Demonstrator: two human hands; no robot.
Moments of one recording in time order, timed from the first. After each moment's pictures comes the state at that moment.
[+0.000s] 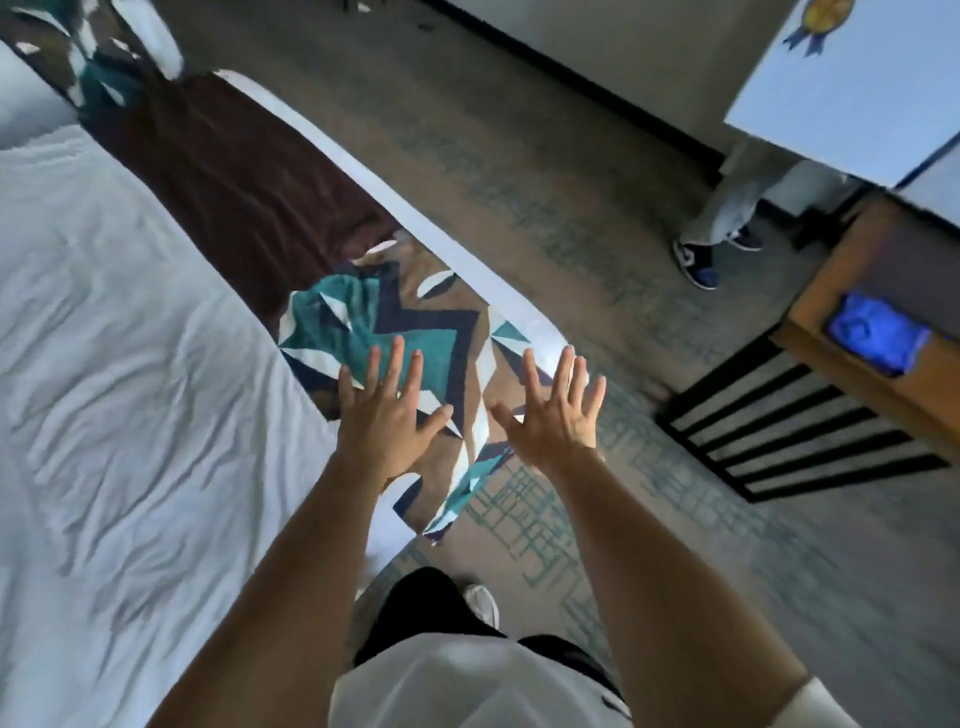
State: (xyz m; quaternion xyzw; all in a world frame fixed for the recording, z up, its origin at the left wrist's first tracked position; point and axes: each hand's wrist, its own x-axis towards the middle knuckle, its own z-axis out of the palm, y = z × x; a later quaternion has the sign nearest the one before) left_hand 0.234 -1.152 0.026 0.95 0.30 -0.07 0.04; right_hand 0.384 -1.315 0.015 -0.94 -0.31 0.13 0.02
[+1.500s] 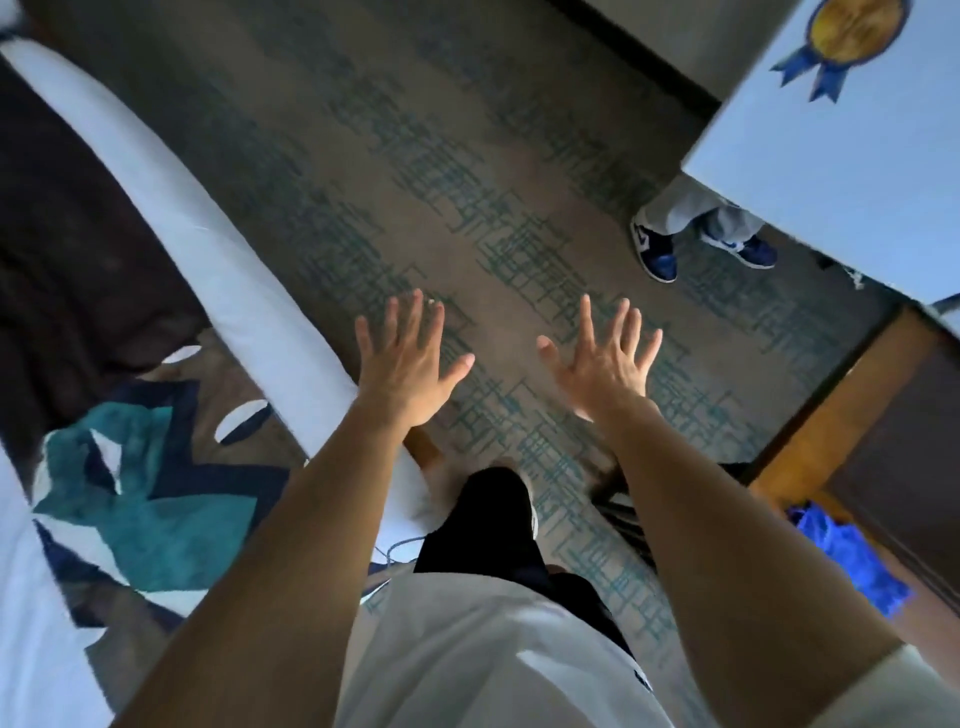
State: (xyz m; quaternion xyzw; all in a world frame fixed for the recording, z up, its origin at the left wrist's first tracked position) left_hand 0.830 -1.085 -0.012 0.93 0.33 -0.13 0.09; right_hand 1.006 -1.258 -0.019 -0.93 -0.30 0.21 -0.02
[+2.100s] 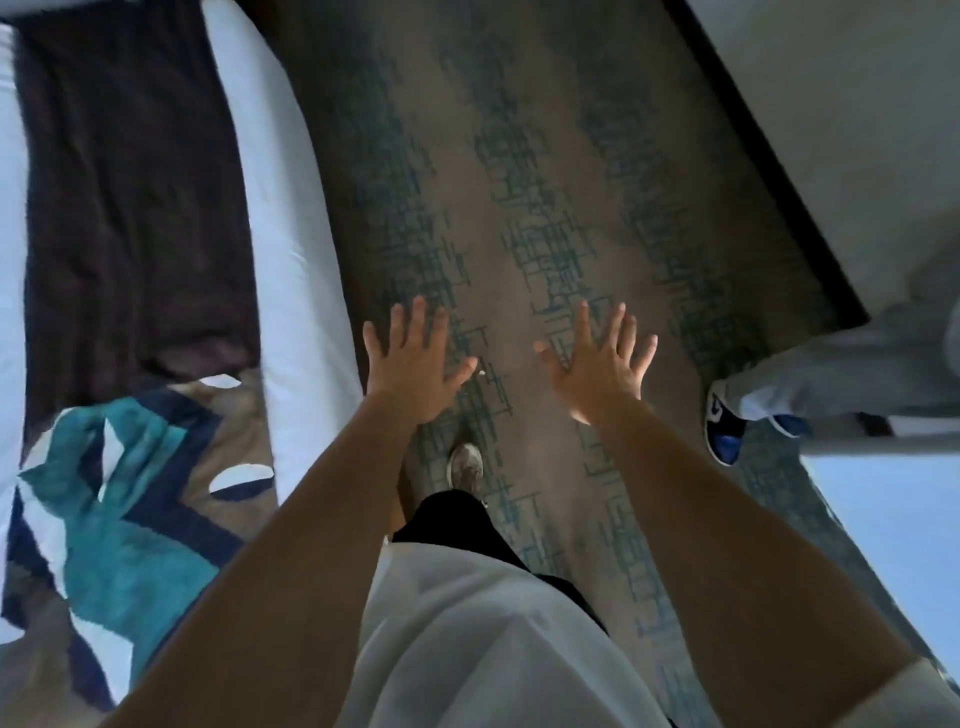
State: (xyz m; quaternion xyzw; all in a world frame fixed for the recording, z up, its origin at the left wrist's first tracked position) left_hand 0.916 -0.854 -0.021 0.83 0.51 -0.15 0.17; right_hand 1.142 -0.943 -0.001 -0.85 -0.48 0.19 -0.08
